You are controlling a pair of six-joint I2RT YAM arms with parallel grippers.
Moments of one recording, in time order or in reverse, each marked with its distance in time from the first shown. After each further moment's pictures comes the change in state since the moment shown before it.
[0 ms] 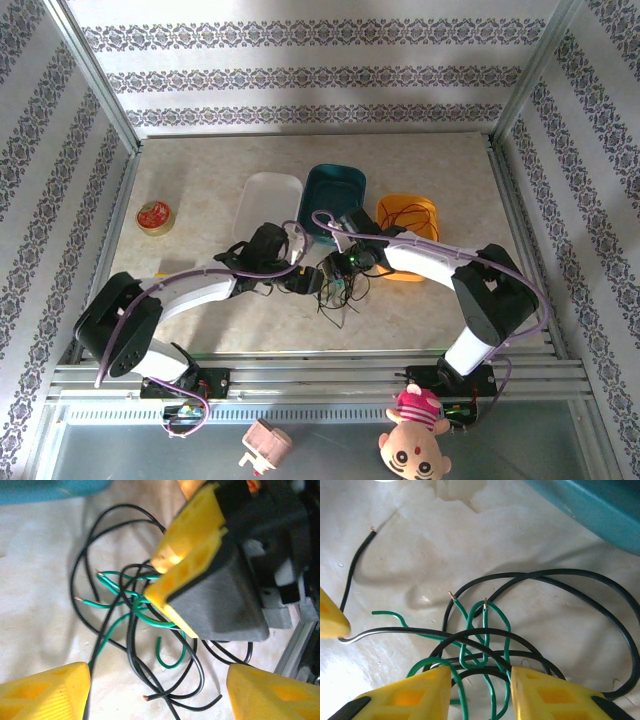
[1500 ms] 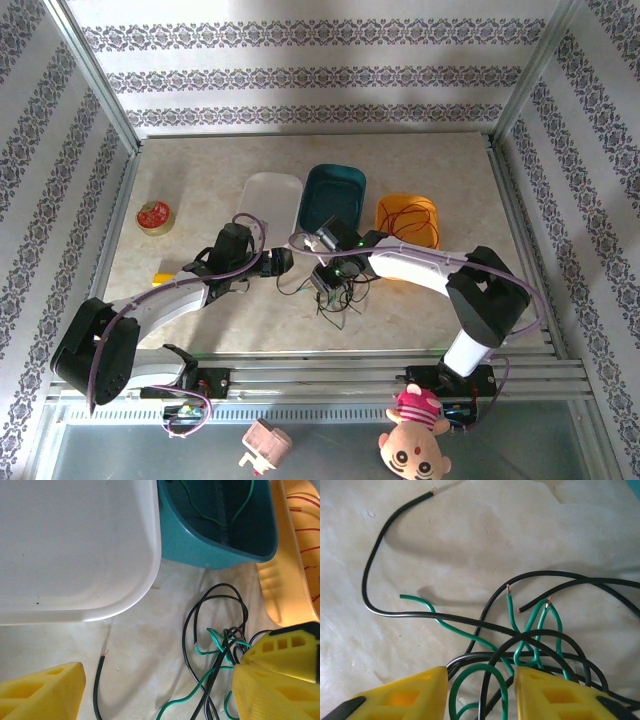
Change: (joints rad) left arm 0.177 -0.162 -0.156 0.091 -0.160 -0.212; right arm 0.154 0.034 0.072 -0.097 0.120 -0.148
